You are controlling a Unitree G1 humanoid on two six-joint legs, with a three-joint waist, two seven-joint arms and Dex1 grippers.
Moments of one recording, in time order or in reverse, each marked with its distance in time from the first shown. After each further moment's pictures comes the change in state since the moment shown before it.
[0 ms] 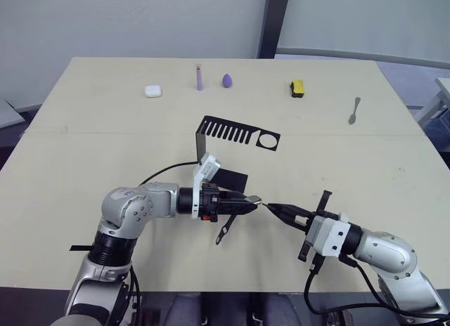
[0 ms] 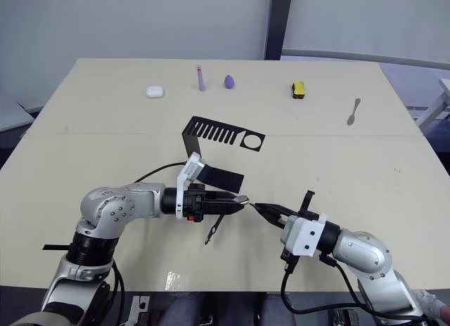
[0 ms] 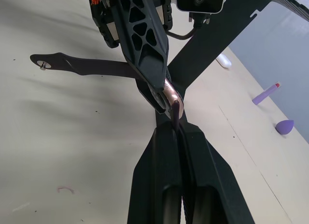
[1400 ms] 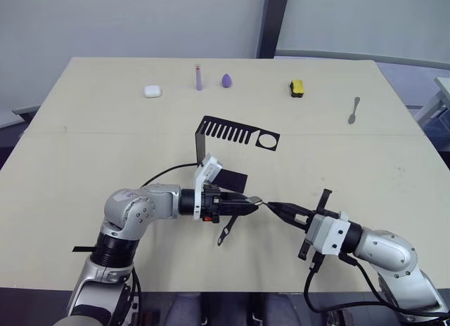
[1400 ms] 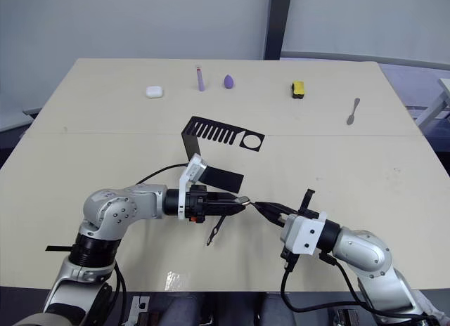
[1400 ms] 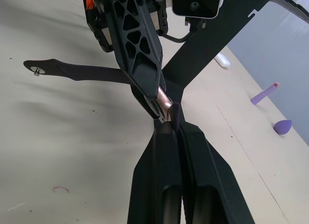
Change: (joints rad) left arm 0.009 -0.009 -0.006 0.000 0.013 -0.001 0.010; right arm -0.008 -0.003 0.000 0.000 0.000 0.007 0.000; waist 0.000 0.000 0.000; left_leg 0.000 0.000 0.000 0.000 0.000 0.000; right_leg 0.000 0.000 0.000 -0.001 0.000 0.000
